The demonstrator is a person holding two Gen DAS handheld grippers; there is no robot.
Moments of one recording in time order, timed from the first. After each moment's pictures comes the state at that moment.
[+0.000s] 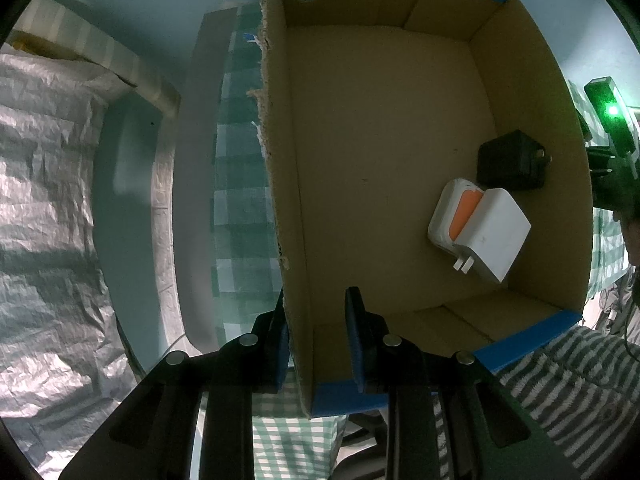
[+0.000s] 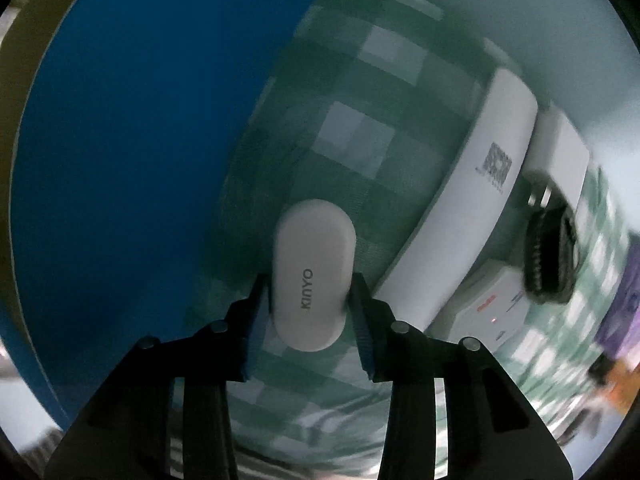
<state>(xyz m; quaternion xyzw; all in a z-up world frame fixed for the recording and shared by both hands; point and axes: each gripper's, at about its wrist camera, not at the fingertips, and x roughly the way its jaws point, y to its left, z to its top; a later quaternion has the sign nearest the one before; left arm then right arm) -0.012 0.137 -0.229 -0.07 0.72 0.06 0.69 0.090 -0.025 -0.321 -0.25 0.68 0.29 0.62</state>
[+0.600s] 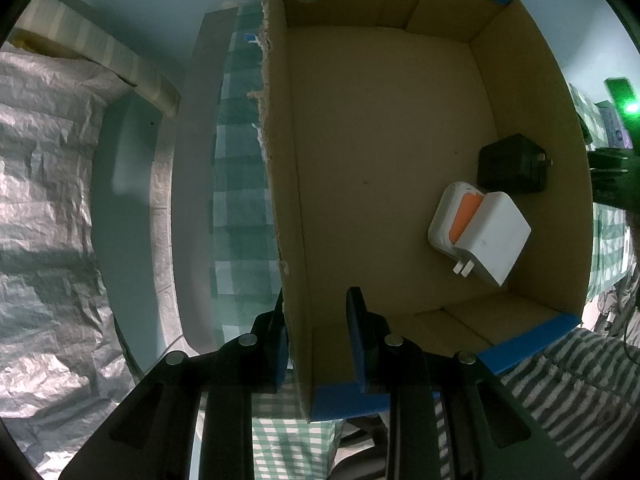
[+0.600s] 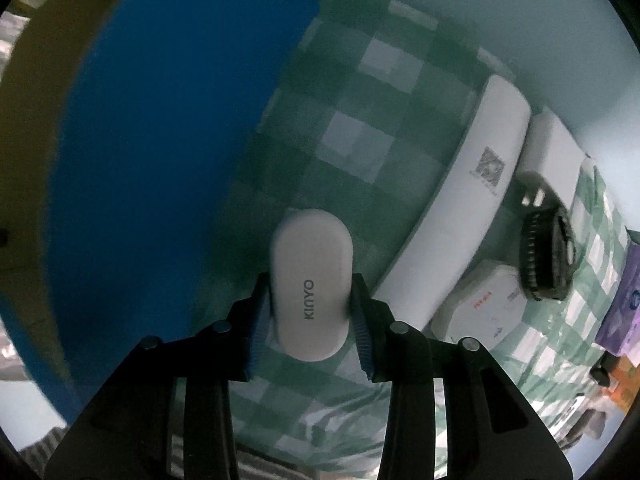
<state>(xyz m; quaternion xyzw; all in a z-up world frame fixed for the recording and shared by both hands) -0.011 0.139 -0.229 -0.07 0.72 0.06 0.69 0.091 -0.029 -0.291 -0.22 0.68 0.29 0.64</state>
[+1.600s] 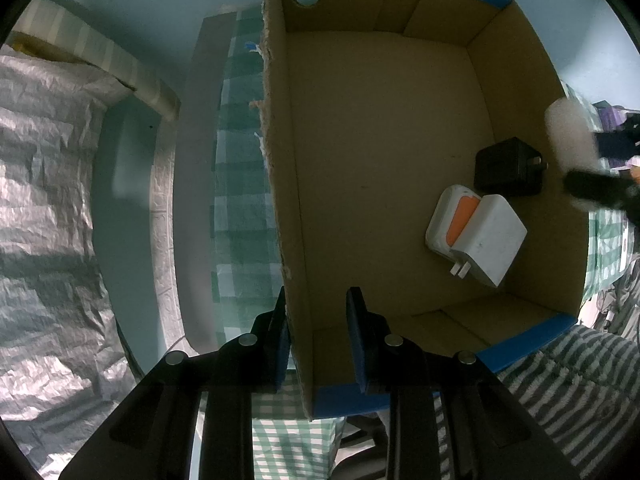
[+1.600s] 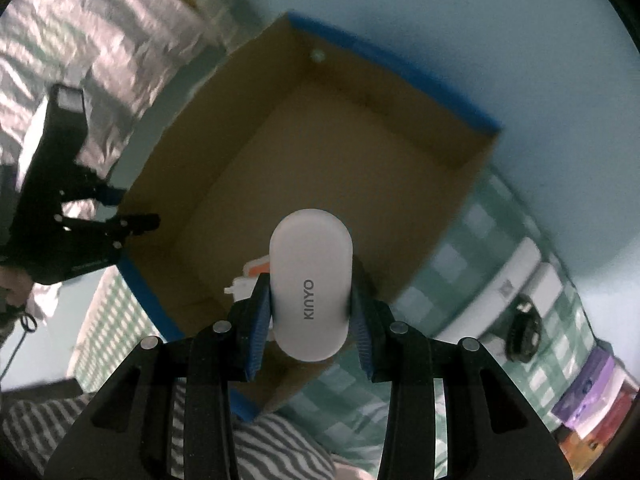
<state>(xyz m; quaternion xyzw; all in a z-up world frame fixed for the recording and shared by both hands) -0.009 0.137 -0.225 -0.07 0.72 0.06 0.69 0.050 0.067 -0.199 -0.29 0.59 0.43 0.61</state>
